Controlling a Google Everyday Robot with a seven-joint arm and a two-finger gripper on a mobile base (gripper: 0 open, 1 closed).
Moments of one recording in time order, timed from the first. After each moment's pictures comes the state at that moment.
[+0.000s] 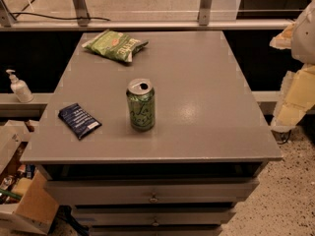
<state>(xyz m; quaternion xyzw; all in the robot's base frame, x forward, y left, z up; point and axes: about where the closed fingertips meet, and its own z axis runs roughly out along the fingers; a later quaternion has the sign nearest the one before) 0.438 -0.217 0.976 -0.60 0.78 -0.03 0.16</state>
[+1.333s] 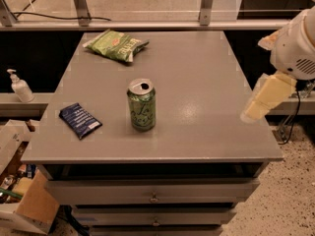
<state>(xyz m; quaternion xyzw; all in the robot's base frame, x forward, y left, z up) 0.481 -0.202 0.950 -0.56 0.79 -0.03 0.25</state>
